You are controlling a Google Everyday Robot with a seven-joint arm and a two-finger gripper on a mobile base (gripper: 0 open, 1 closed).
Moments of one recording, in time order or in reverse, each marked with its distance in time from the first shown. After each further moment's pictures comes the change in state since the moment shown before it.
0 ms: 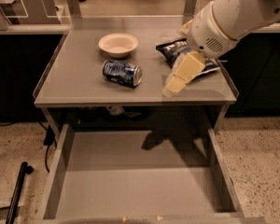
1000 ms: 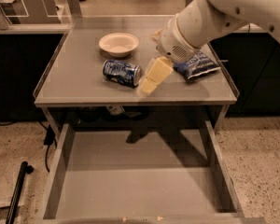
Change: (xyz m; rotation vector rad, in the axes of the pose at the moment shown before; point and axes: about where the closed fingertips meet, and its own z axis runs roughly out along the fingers) arm -0.036 -0.008 0.069 -0.053 -0.079 -0.038
